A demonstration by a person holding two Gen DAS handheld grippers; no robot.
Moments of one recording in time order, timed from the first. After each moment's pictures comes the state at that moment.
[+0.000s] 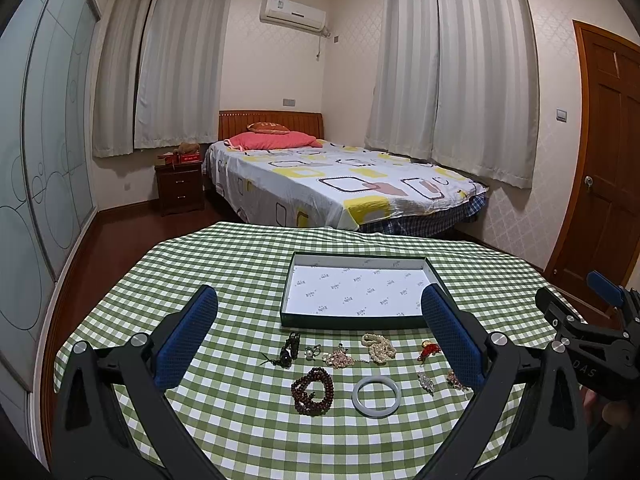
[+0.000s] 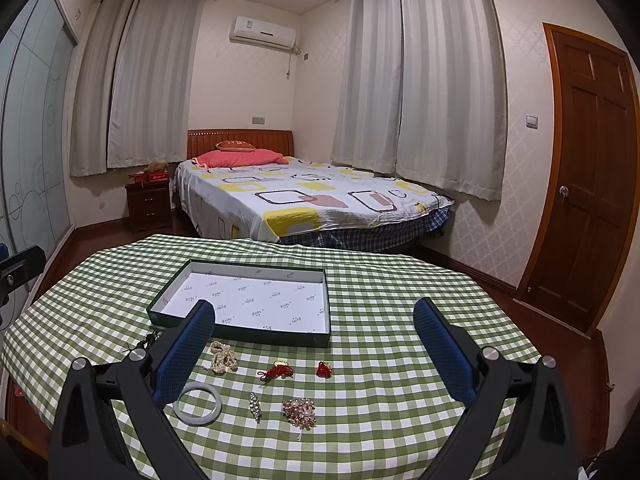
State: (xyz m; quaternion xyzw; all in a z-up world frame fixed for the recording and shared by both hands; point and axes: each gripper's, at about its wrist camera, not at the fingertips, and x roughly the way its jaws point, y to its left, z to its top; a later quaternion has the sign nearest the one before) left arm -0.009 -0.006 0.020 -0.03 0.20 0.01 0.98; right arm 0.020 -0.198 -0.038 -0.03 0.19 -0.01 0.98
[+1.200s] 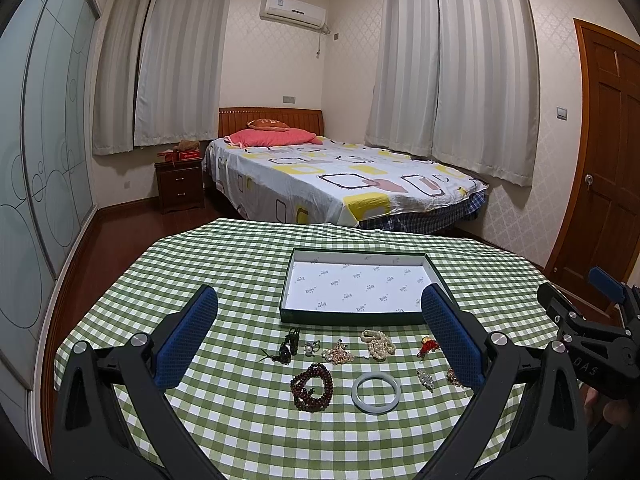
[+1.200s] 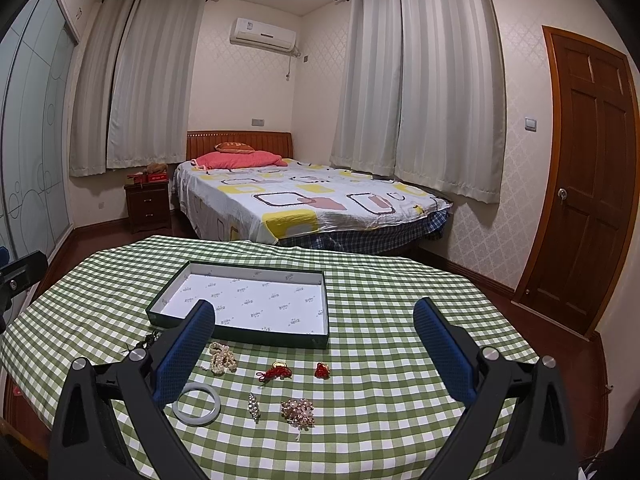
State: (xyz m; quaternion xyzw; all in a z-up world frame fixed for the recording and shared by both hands) left arm -0.011 -0.006 0.011 -0.03 0.20 0.01 0.98; right arm 0.017 -0.199 -0.038 -0.03 0.18 -0.01 0.98
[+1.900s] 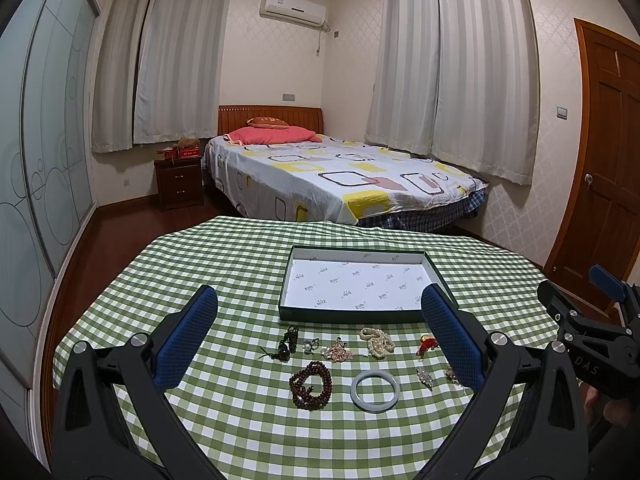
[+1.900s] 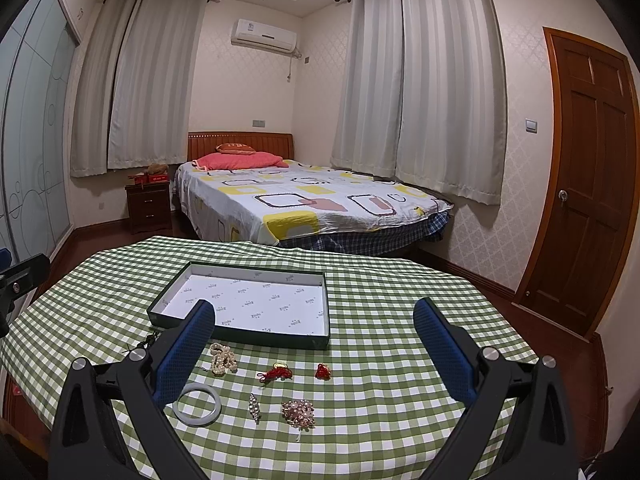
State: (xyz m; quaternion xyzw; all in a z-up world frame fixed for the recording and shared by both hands) left arm -0.014 -0.006 0.008 -0.03 0.20 0.01 0.98; right arm 0.017 -0.198 -0.037 -0.03 0.18 -0.01 0.98
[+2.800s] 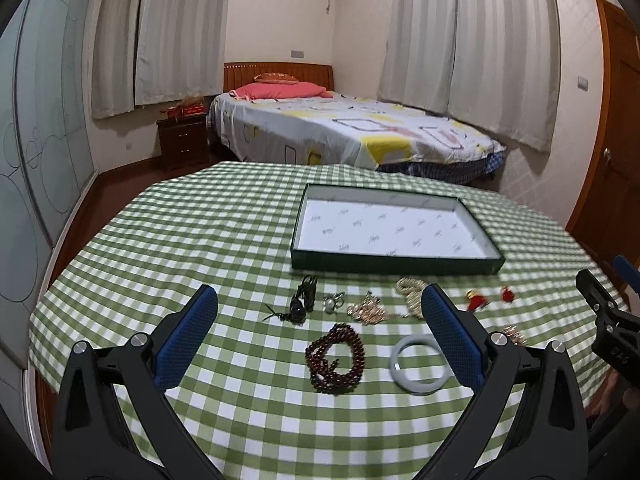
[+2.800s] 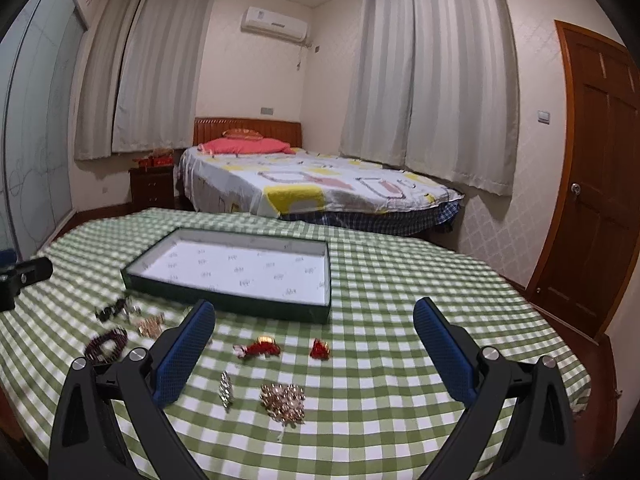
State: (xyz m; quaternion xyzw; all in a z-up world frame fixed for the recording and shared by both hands) left arm 0.048 0.012 -0.088 -0.02 0.28 0.02 0.96; right arm 0.053 -0.213 -0.122 -0.05 0.19 0.01 0.98
